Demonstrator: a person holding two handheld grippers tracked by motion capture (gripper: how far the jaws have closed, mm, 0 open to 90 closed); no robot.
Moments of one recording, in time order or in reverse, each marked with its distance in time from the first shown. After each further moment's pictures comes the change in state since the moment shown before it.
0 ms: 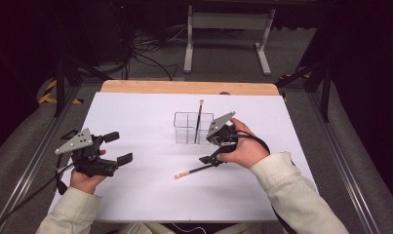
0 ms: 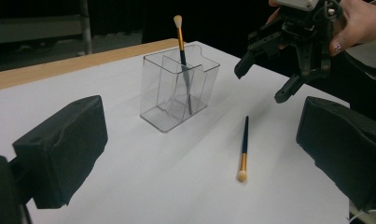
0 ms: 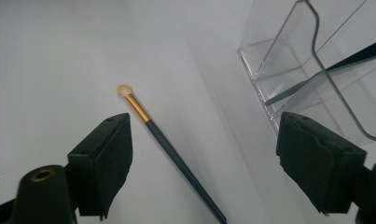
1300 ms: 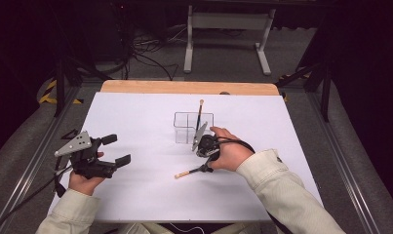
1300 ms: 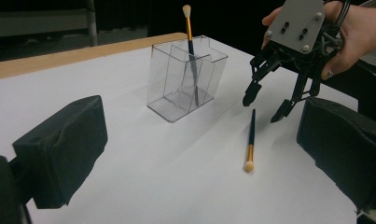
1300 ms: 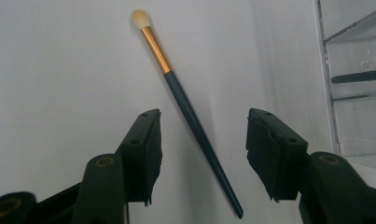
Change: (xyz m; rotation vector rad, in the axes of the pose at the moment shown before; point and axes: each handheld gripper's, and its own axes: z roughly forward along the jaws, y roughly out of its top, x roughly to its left) left arm 0.003 -0.010 -0.003 0.014 0.027 -0.010; right arm 0.012 0.013 0.042 0.327 0.071 -0.174
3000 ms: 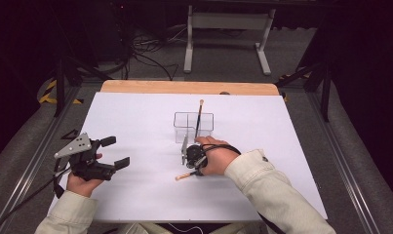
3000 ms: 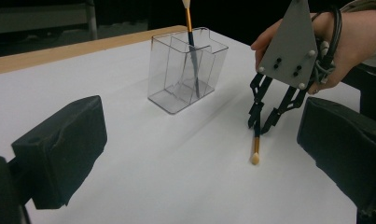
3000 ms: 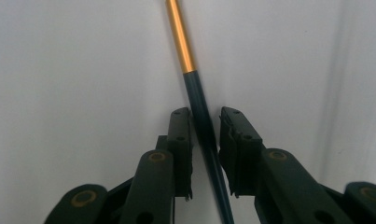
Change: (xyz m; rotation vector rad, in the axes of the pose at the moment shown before) left arm -0.001 -0.002 -0.004 0.021 0.001 0.017; right arm 0.010 0.023 0.035 0.191 0.057 -0.193
